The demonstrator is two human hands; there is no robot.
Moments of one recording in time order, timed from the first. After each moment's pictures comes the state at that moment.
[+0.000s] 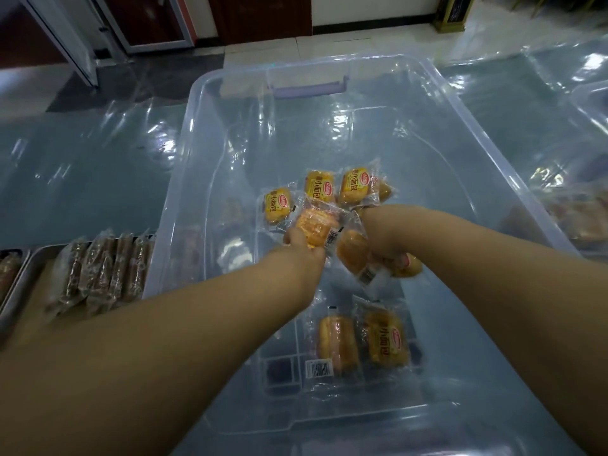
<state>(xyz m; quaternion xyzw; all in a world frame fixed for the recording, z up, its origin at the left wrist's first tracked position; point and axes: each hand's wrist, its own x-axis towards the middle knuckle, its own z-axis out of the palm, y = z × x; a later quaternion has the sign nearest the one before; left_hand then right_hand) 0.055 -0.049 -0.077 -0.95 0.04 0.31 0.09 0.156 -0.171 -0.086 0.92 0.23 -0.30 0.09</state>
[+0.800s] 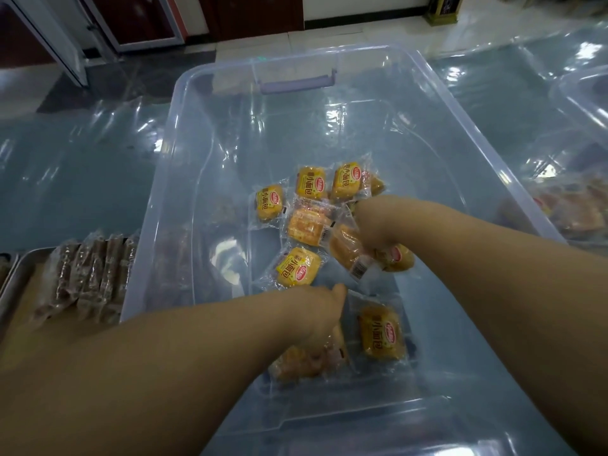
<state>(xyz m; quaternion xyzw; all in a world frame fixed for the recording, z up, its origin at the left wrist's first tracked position) 0.040 -0.072 -0.124 -0.90 0.17 0.40 -0.01 0.158 -0.172 -0.086 0.92 0.24 -0.28 0.10</state>
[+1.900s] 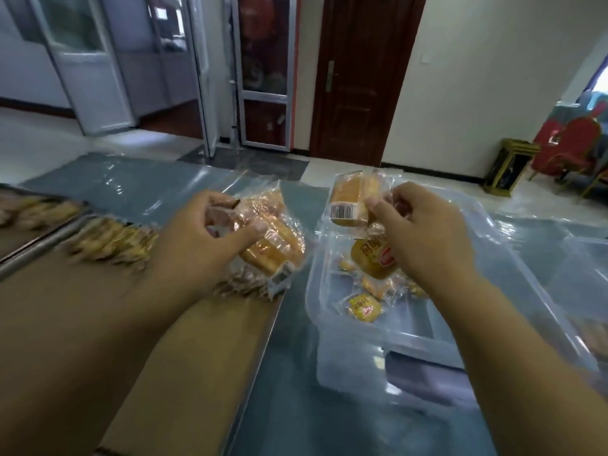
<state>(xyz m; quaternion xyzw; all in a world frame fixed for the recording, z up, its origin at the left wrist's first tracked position) -0.202 0.072 0.039 -0.80 -0.22 -0.34 -0.45 -0.041 -0.124 0.064 0.86 0.31 0.18 -0.37</state>
